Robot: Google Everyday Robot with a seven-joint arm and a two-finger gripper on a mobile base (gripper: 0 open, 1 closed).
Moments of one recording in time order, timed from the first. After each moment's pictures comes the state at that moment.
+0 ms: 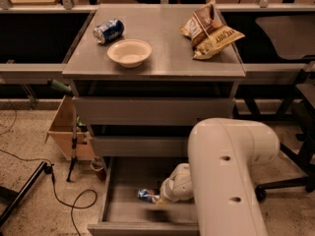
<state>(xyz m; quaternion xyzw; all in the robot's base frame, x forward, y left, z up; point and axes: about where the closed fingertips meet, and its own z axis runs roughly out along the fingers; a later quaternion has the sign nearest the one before) 0.541 -0.015 0.242 -0.60 0.78 0.09 0.17</state>
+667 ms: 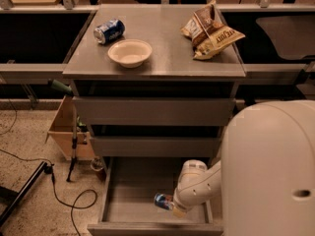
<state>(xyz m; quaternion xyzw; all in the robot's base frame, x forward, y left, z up) 0.460 -0.092 0.364 -0.54 0.84 0.00 0.07</state>
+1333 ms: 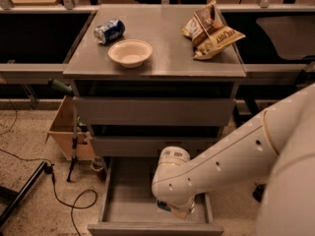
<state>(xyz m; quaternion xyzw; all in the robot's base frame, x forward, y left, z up) 0.410 -0.096 0.499 -0.53 0.84 -0.11 -0.02</state>
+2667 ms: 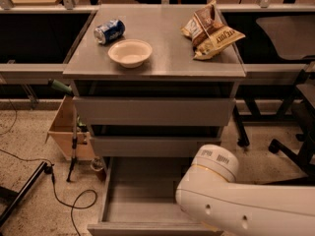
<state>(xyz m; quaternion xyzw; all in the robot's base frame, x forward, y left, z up) 0.348 -0.159 0.621 -0.49 0.86 -0.15 -0.01</state>
